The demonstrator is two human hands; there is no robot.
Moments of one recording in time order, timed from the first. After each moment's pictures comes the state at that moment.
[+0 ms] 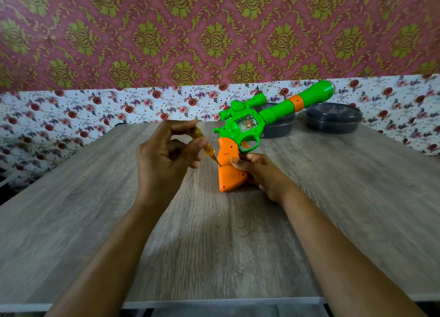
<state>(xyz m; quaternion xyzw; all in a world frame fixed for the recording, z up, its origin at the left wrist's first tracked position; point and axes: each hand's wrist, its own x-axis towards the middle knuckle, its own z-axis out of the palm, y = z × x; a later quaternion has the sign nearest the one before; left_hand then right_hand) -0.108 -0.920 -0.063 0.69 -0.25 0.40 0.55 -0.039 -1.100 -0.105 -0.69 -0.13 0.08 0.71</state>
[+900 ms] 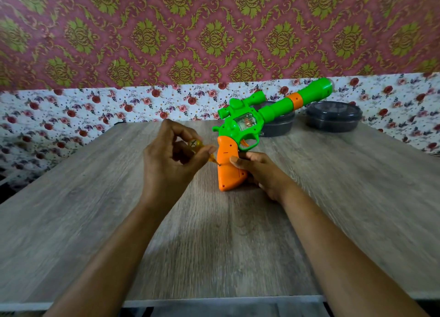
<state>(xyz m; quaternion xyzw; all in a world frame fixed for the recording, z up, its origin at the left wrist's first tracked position) -0.110 -0.925 -0.065 0.72 -0.26 0.42 0.50 -0.040 -1.099 -0.105 -0.69 -0.13 0.08 0.71</state>
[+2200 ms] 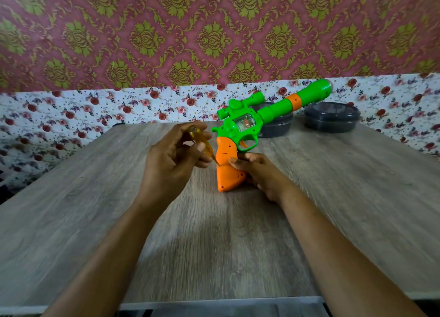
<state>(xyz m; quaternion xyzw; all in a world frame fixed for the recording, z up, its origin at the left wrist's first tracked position) -0.109 -0.923 -0.063 0.73 -0.28 0.29 0.56 -0.040 -1.101 -0.104 -0.68 -0.13 0.08 0.71</state>
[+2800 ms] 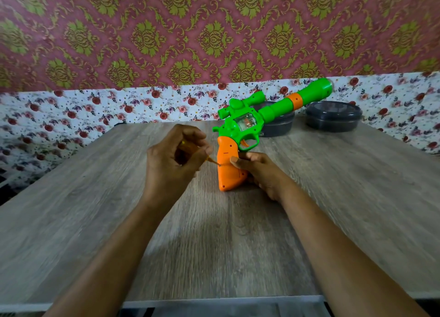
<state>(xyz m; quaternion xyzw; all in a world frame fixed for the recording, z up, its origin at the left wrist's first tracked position) -0.110 -0.924 -0.067 0.73 -0.24 0.35 0.53 -0.040 -1.100 -0.104 -0.70 -0.13 0.08 0.70</state>
